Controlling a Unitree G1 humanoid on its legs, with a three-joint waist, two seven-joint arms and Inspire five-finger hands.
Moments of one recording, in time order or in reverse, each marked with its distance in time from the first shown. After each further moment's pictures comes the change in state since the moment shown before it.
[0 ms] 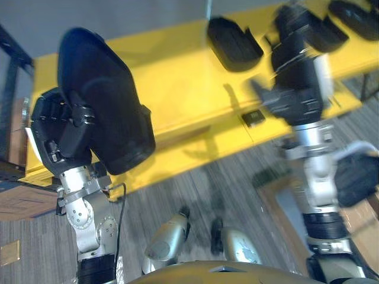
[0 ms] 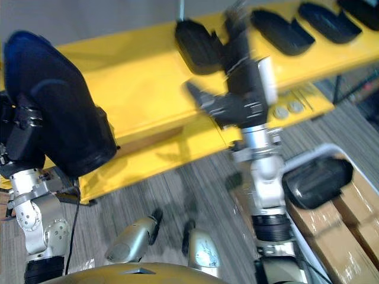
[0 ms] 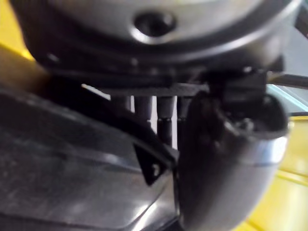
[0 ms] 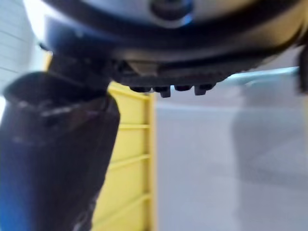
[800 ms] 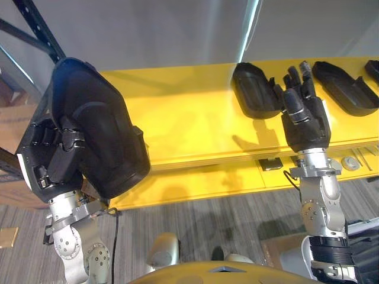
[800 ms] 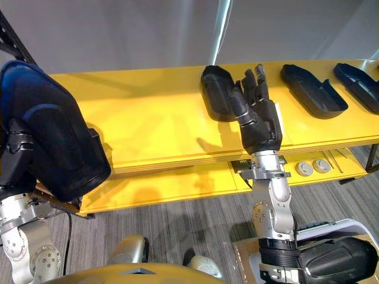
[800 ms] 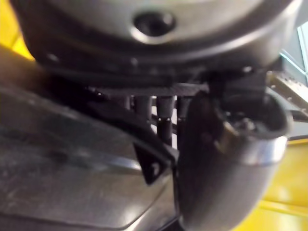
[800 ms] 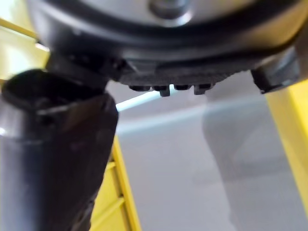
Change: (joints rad) left arm 0.173 -0.059 0.022 -0.097 -0.045 0.045 -0.008; right arm 0.225 0.089 -0.074 0.096 -0.034 0.141 -0.074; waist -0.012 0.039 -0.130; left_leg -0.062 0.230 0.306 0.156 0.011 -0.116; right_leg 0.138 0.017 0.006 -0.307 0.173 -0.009
